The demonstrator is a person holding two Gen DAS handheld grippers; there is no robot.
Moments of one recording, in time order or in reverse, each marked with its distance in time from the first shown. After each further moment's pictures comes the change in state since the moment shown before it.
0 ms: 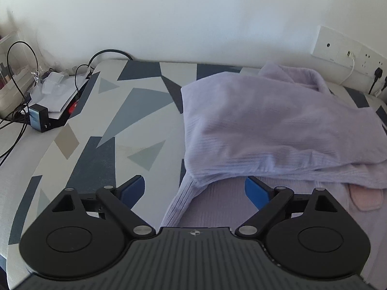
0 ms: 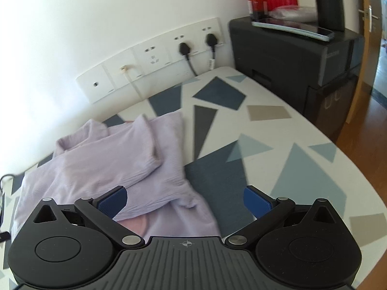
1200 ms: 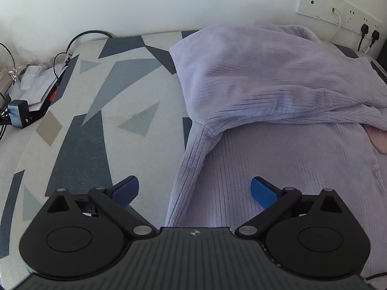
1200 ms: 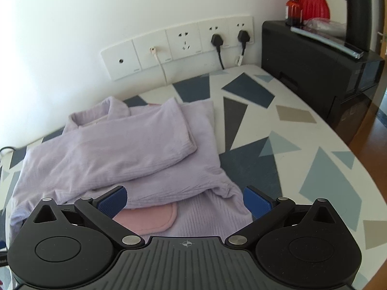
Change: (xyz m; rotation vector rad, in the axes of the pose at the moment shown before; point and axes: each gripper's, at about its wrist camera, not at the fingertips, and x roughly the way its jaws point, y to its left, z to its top) left arm 0.037 0.017 -0.040 0.132 0.046 -0.062; right arm 0.017 0.054 -0.016 -0.092 0.036 -0.003
